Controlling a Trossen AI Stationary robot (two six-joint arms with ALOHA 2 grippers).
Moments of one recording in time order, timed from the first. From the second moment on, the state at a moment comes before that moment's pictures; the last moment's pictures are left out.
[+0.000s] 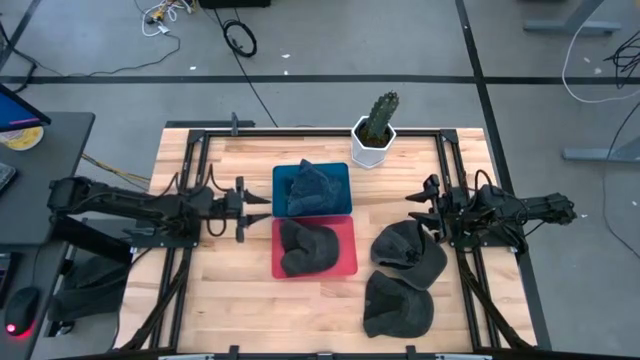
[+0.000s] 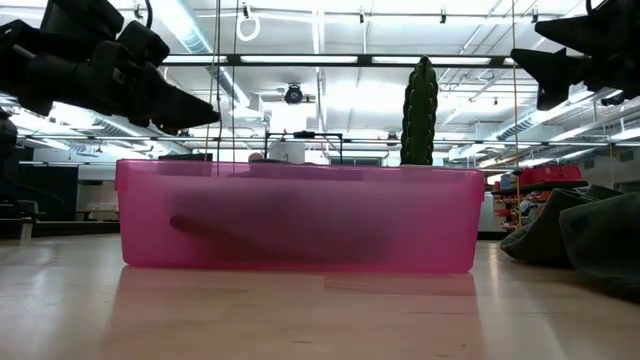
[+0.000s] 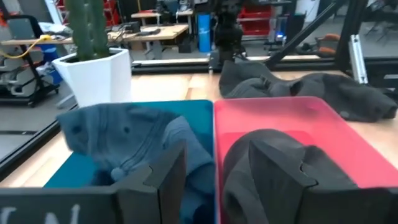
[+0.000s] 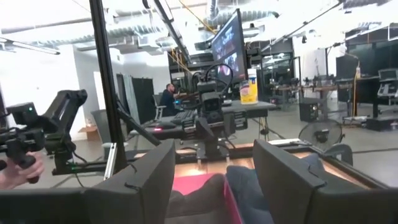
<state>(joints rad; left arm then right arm) 0.03 0.76 0.10 0.54 -0.09 0.04 0.10 0.01 0.02 0.23 0.06 0.08</state>
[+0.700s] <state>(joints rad) 0.04 0.34 0.01 0.29 -0.08 0.05 0.10 0.03 0.13 0.29 -0.07 0.09</state>
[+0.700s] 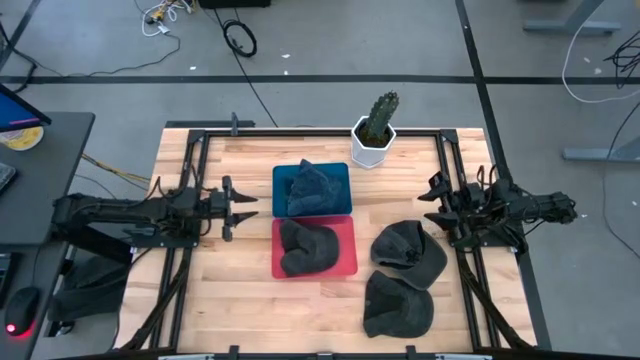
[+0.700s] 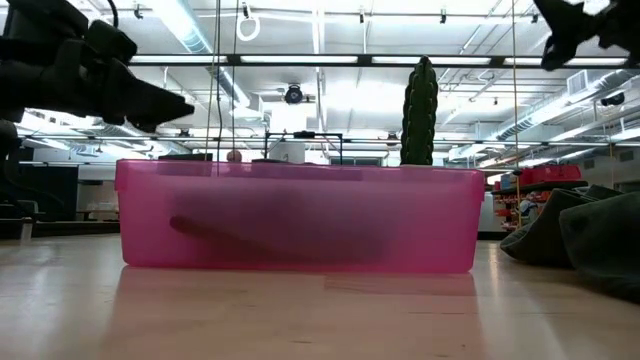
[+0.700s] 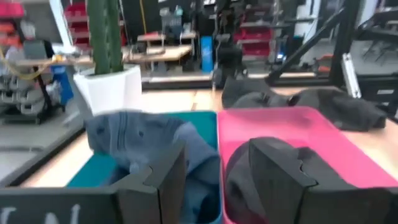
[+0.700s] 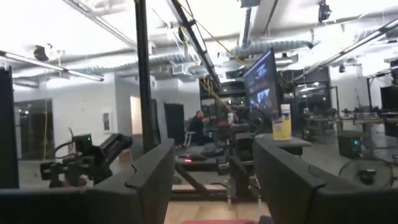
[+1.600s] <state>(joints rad) 0.03 0.14 0.01 0.17 -0.08 0.07 0.34 0.83 0.92 -0.37 -0.15 -0.17</state>
